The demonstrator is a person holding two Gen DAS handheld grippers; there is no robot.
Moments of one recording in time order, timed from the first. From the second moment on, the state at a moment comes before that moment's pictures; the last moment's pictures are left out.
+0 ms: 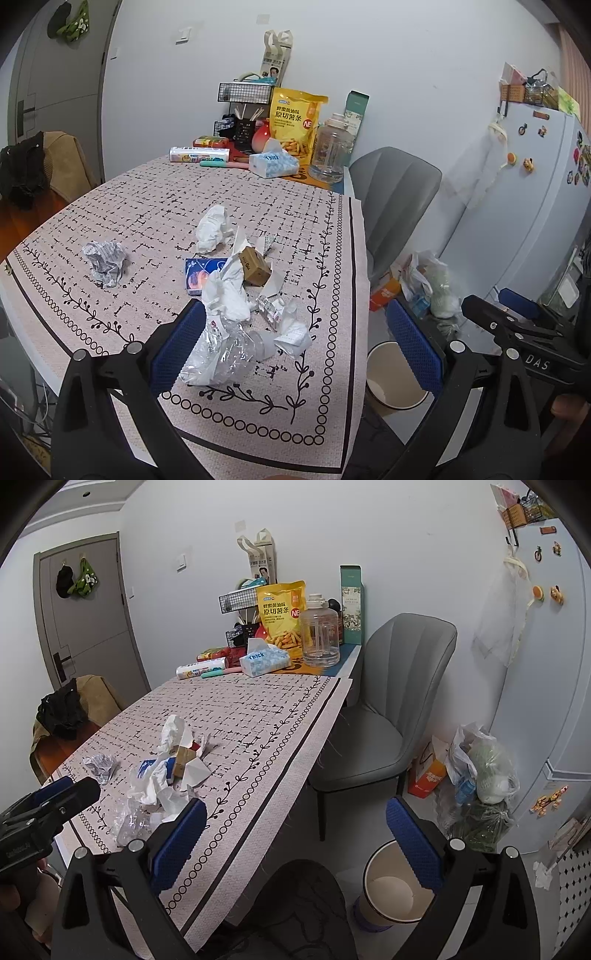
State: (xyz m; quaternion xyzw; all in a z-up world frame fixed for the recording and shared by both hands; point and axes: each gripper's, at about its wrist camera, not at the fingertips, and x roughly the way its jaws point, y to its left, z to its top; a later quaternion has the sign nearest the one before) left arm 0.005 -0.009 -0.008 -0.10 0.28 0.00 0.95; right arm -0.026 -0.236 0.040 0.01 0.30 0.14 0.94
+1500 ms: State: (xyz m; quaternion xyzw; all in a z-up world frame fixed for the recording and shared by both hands) left arm -0.002 -0.002 -0.011 -0.12 0.27 -0.01 0.95; right arm -0.027 -0.236 0.032 0.01 0.29 0.13 0.95
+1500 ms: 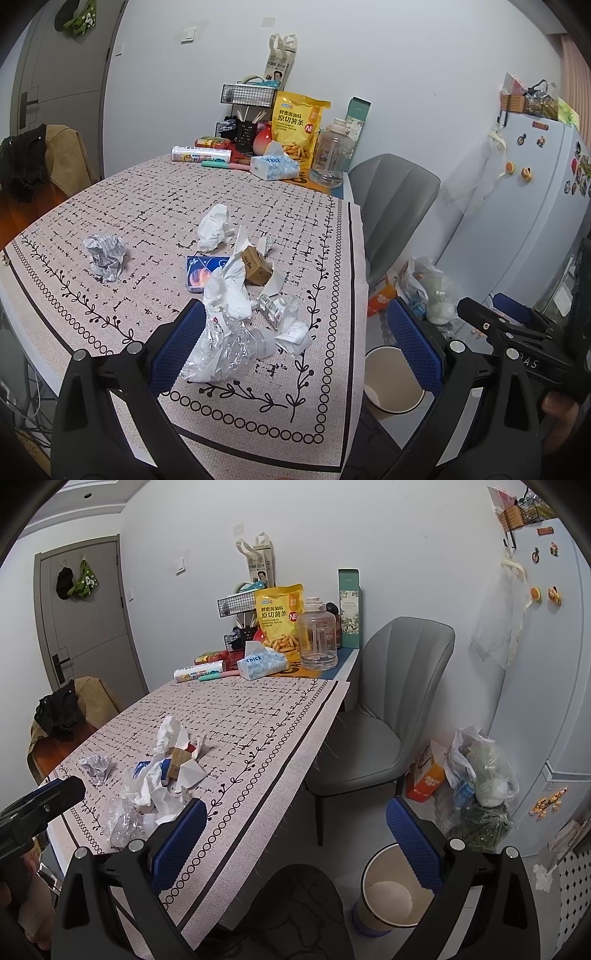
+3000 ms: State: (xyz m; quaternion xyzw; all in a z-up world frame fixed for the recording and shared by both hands) left arm 0.052 0.063 -0.100 -0.17 0.37 0.06 0.91; right arm 0.023 -0.212 -0.029 0.03 0.36 0.16 0.92
